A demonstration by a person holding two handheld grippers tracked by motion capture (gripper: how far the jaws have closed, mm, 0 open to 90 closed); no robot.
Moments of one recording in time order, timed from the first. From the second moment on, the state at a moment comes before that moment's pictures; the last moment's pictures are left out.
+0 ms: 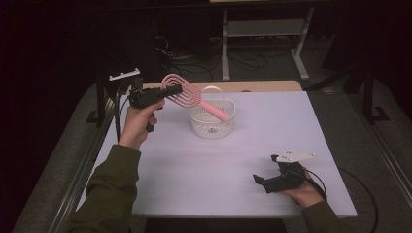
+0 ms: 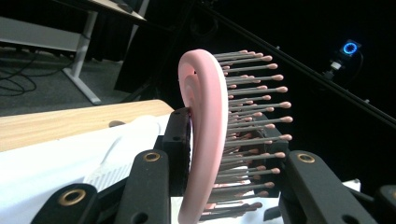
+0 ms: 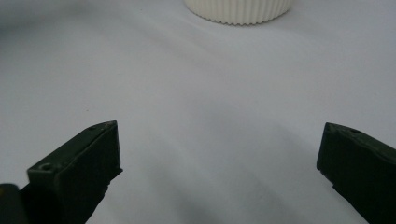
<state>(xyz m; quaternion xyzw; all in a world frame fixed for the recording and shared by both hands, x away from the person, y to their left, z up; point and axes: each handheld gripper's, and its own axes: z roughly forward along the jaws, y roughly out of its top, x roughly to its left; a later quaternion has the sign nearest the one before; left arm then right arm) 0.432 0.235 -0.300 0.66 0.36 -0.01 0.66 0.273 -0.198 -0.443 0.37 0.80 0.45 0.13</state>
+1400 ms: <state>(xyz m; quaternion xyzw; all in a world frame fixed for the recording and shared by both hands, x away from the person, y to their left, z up) 0.464 0.210 -0.342 0.67 0.42 0.02 0.61 0.272 -0.198 -0.443 0.37 0.80 0.45 0.13</state>
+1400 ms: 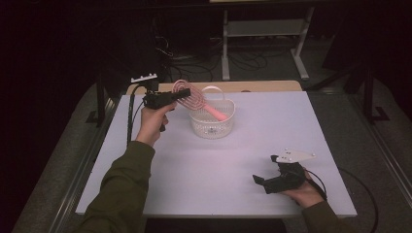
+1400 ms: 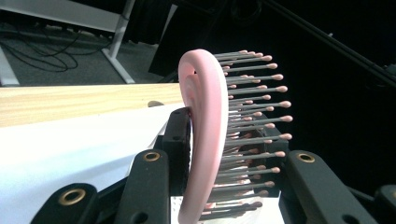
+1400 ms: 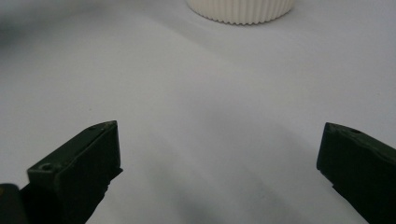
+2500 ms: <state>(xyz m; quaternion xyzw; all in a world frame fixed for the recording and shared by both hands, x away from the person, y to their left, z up) 0.471 0.194 -0.374 0.68 0.44 0.00 0.59 0.271 -0.197 -0.442 0.37 0.80 0.45 0.14</state>
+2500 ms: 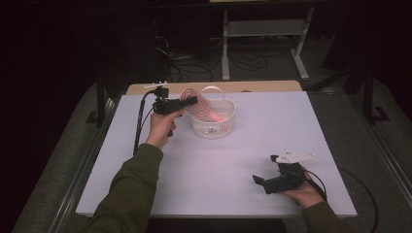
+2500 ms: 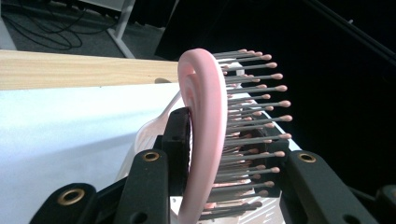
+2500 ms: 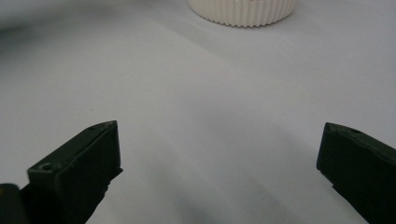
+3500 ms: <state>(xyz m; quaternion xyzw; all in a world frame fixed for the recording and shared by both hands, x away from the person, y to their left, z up) 0.469 0.200 -0.373 0.71 0.43 0.06 0.56 0.271 -0.196 -0.443 0.37 0.81 0.45 0.13</state>
